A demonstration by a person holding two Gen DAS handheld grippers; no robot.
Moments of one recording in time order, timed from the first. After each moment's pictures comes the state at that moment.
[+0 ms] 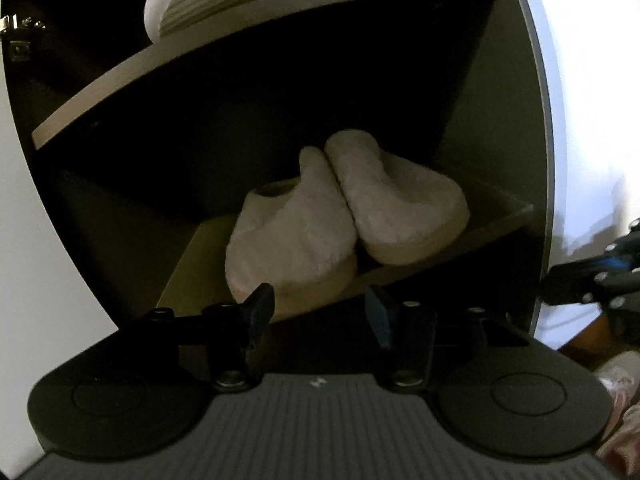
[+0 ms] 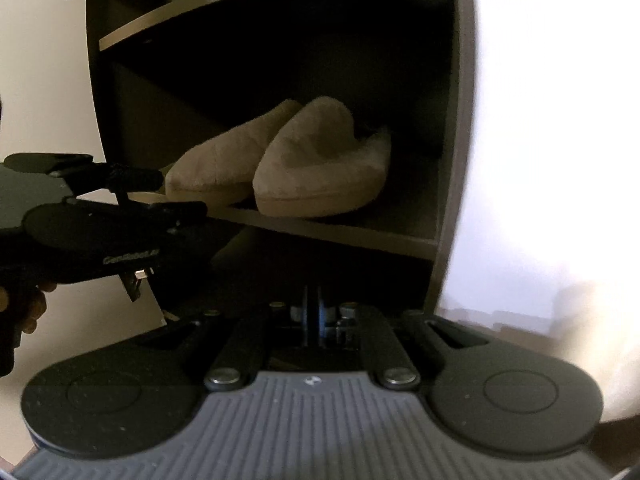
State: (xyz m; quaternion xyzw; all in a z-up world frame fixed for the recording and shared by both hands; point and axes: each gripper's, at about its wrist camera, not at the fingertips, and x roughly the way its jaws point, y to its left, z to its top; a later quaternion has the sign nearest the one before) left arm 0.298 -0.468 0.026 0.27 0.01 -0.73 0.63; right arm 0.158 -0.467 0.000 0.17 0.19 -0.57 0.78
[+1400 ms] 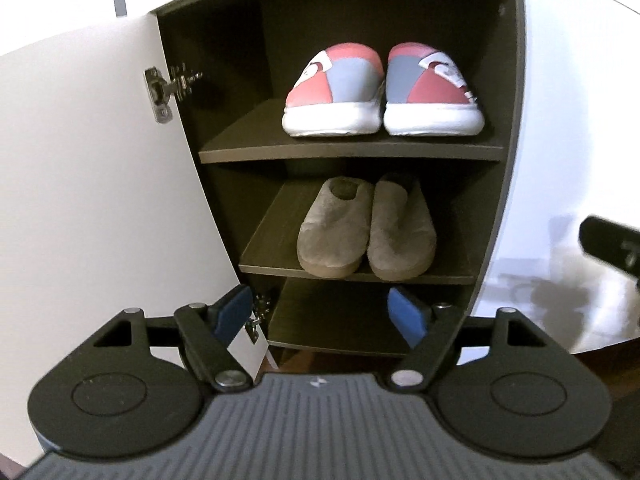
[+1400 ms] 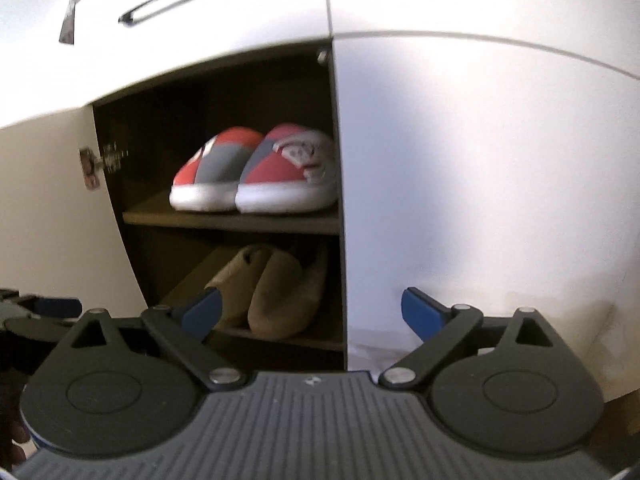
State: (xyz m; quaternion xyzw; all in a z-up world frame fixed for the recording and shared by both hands) left arm 0.266 -0.365 0.214 0.25 0.19 -0.63 0.72; right arm 0.092 -0.337 0.222 0.15 0.12 -0.64 0.75
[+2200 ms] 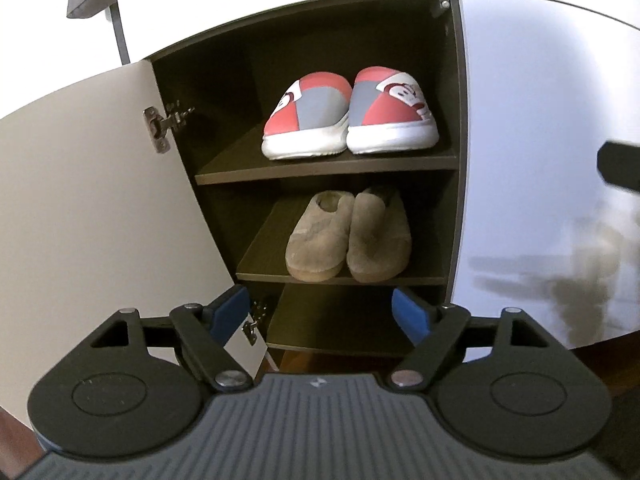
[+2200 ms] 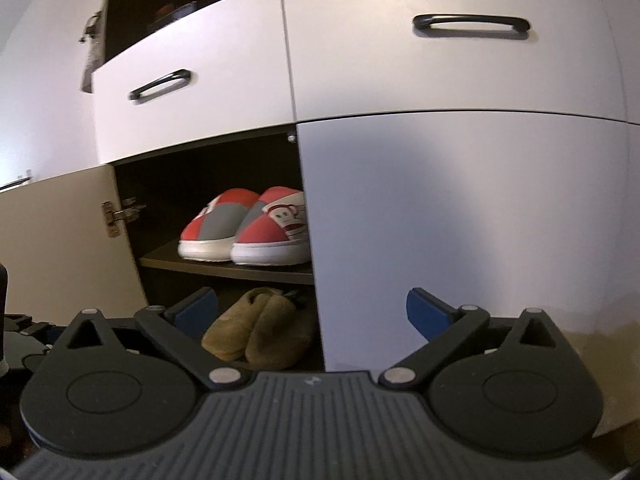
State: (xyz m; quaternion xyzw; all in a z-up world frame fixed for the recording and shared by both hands) left arm 0.222 -0.328 0.223 0.25 0.15 -0.62 0.73; right arm 0.023 -0.316 0.245 0.11 0.07 -0.59 0.79
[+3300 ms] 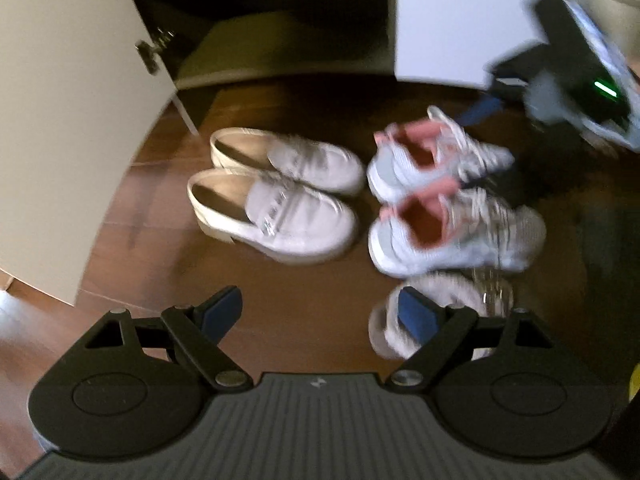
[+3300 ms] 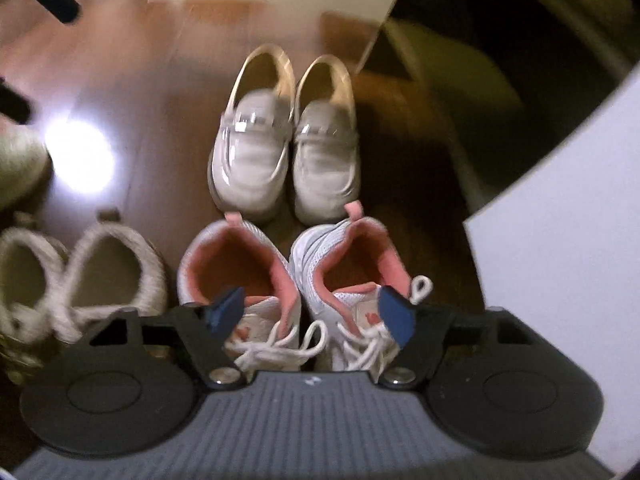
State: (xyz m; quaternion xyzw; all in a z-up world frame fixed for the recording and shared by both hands) left arm 0.179 -0.272 -0.075 0.41 0.33 -0.58 0.62; right arm 0.060 -0.421 -0.162 -0.06 0.57 -0.13 0.81
